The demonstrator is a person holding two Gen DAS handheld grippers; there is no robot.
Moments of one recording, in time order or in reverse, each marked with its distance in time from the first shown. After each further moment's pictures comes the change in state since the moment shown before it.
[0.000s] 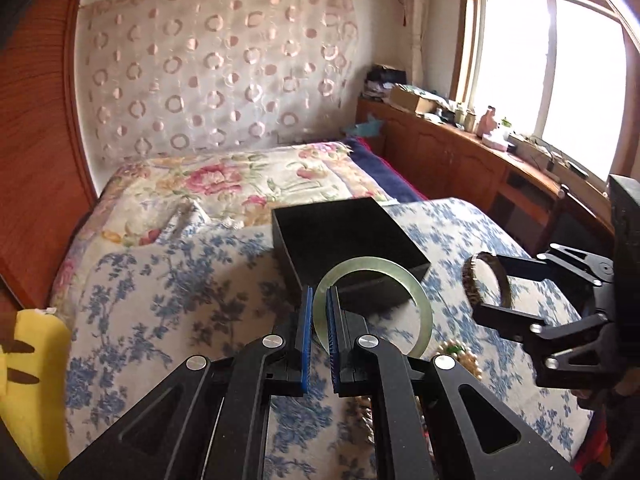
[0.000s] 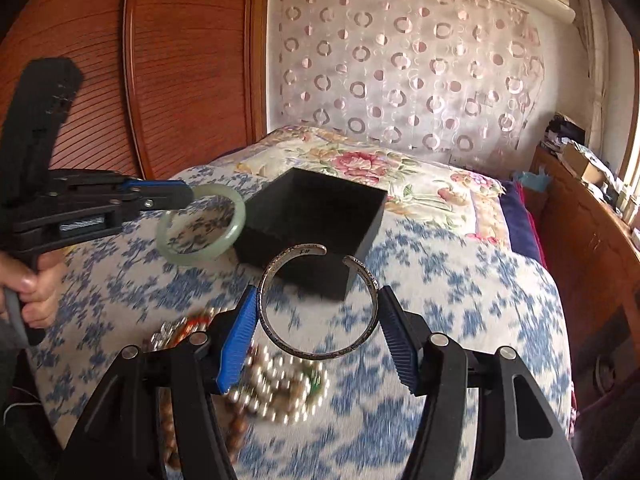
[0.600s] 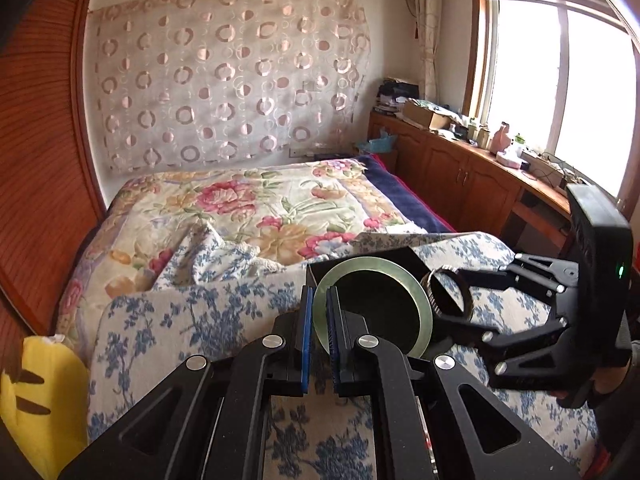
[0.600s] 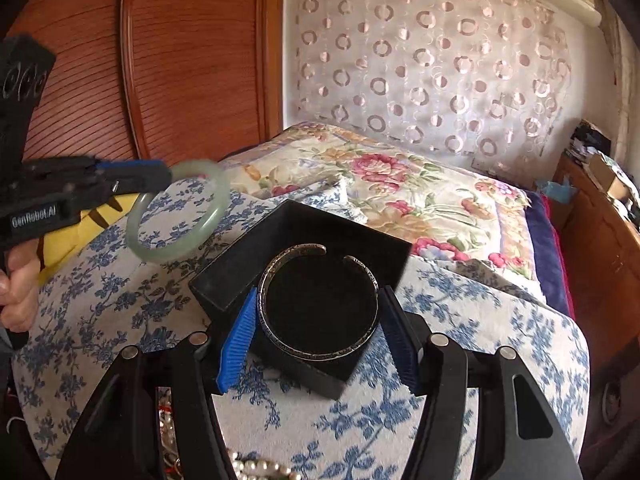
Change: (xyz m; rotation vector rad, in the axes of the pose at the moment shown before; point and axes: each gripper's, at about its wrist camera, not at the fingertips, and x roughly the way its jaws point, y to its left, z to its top) left arm 0.023 0.034 0.046 -0.013 -0.040 0.023; right arm 0.070 -0.013 0.054 -0.035 0.034 0.078
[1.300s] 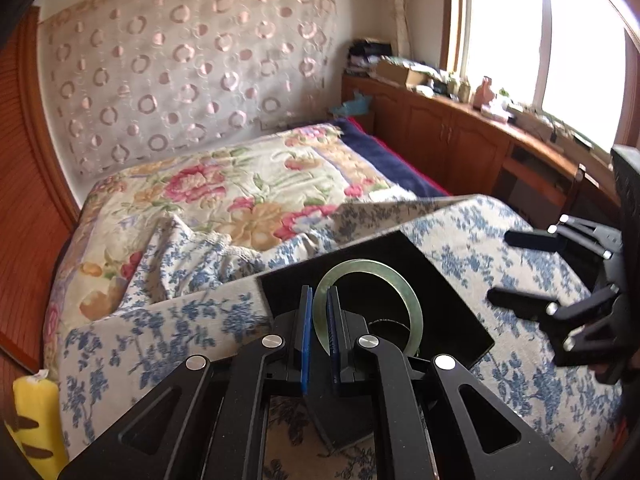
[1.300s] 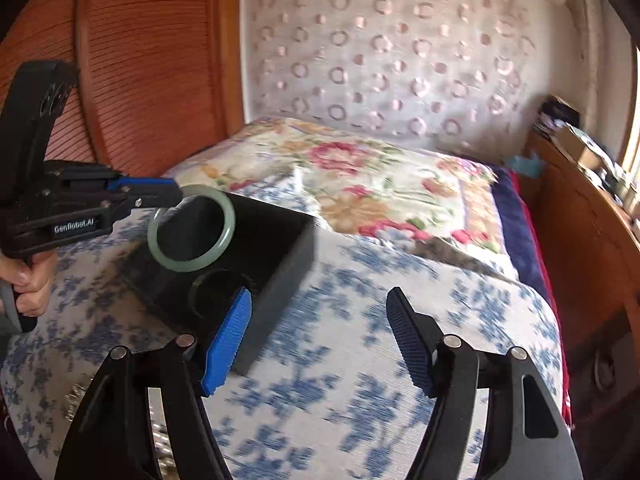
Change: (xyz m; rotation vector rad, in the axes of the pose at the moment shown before) left arm 0.085 -0.029 0.011 0.127 0.142 -0.055; right arm -0.015 -0.070 -0.021 0.116 0.021 -0.124
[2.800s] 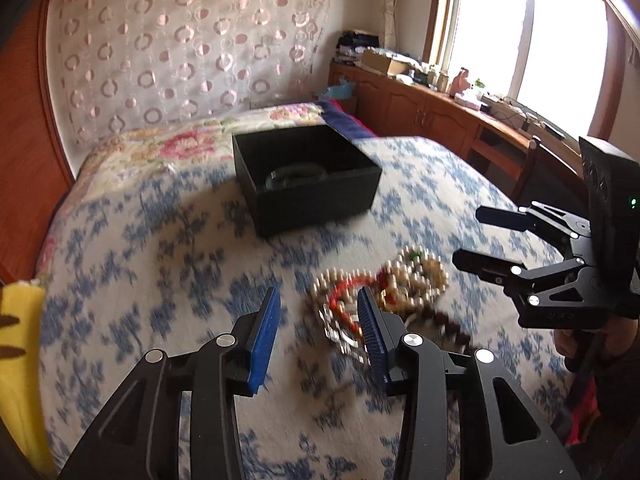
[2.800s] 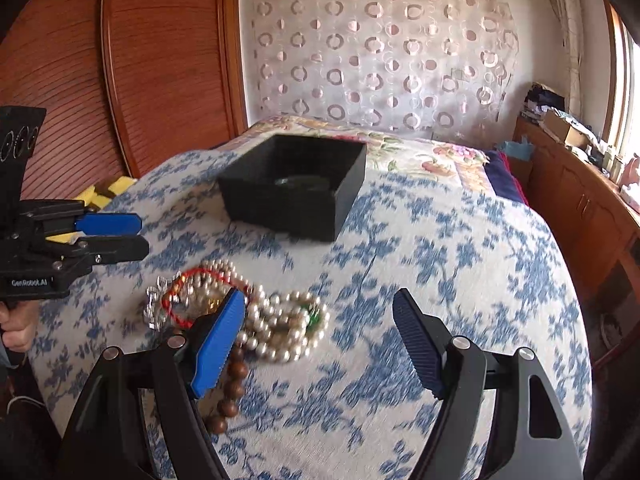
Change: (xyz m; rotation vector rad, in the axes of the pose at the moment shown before) left arm -0.107 -0.046 -0.130 -0.065 0.036 -0.072; right arm -0.077 0.078 -0.110 0.040 -0.019 0.018
